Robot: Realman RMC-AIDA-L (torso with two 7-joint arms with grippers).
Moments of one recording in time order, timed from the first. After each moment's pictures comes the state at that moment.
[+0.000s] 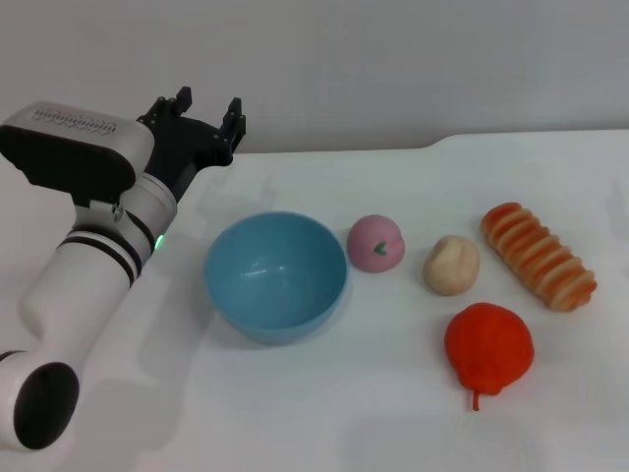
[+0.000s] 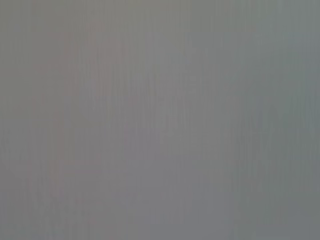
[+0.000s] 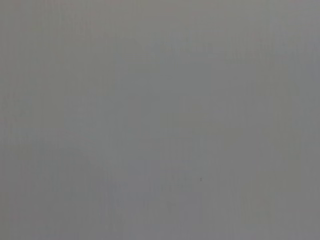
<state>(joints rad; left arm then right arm) -0.49 -2.07 -0.97 -0.67 2.24 0.59 0.28 0.45 2.08 -1.10 -0.10 -0.21 -1.21 0.29</state>
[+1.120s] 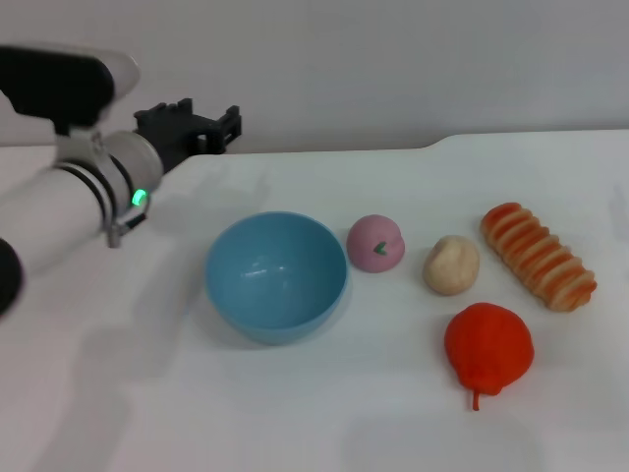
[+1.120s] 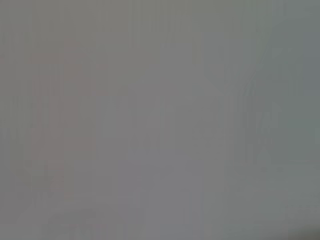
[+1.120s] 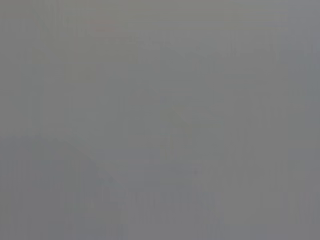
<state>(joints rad) -0.45 -2.05 -1.35 -0.99 2.26 -0.09 0.43 0.45 2.08 -1.09 -0.09 -0.21 -1.21 0.29</state>
